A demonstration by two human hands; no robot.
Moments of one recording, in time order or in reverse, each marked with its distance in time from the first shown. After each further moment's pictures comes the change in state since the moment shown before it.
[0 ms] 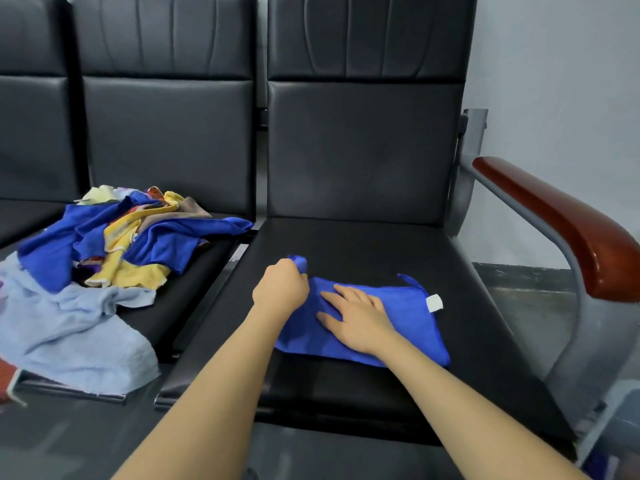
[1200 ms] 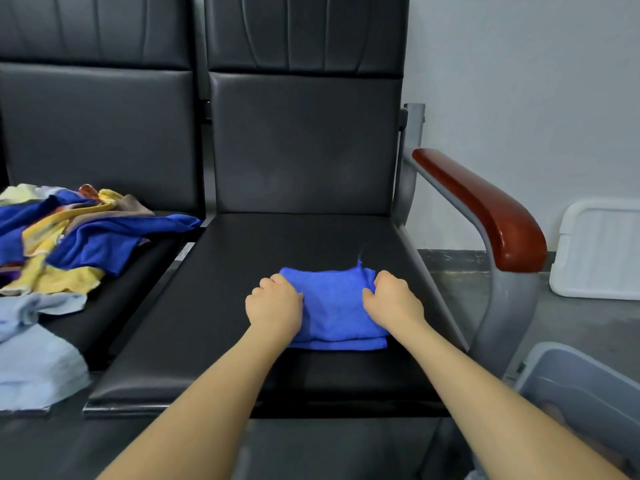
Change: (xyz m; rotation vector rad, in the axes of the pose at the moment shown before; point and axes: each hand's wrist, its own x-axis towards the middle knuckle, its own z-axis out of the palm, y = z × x) left_hand -0.034 0.038 0.074 0.513 0.032 0.124; right_hand -0.061 0.073 -0.055 0.193 0.224 0.547
